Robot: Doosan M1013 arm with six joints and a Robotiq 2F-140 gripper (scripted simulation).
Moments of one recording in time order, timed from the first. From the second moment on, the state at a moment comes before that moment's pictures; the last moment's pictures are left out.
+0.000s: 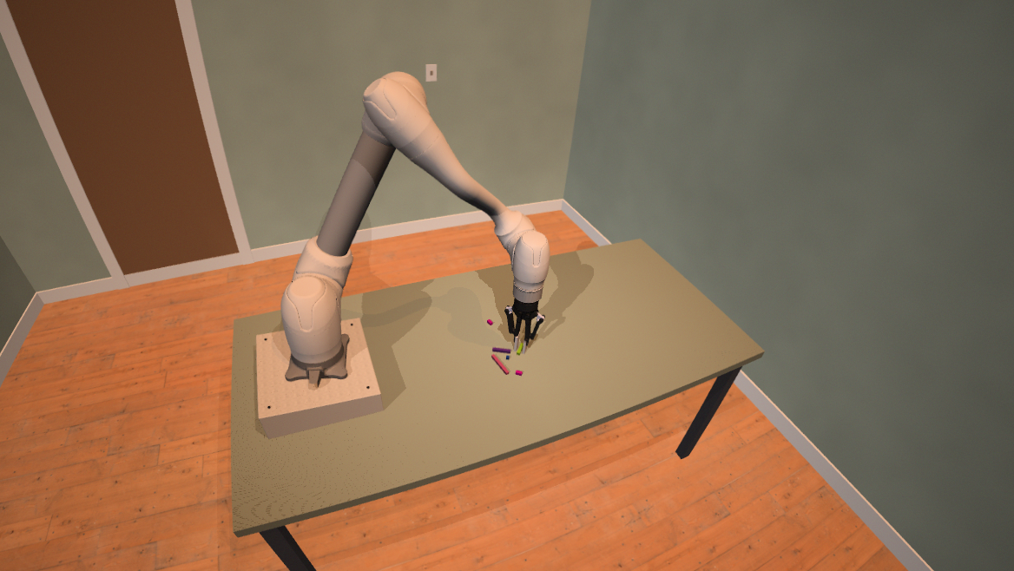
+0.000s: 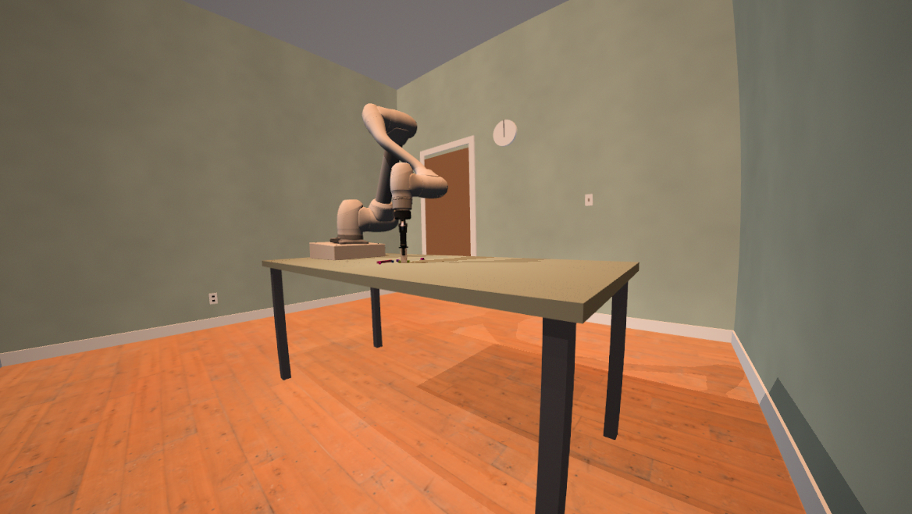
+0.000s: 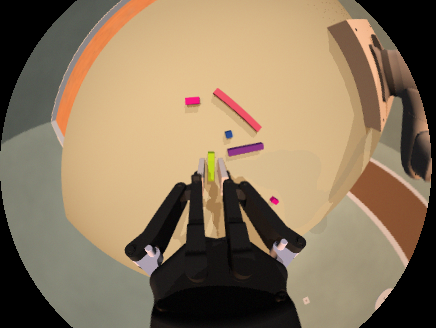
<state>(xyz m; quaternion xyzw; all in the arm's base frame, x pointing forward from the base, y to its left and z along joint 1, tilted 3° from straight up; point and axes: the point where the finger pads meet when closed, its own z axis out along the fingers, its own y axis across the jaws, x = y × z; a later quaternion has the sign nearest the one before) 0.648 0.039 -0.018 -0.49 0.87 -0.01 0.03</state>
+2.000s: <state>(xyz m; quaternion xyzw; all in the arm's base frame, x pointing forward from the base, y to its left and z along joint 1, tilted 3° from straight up) 0.648 0.039 -0.018 -0.49 0.87 -0.01 0.03</state>
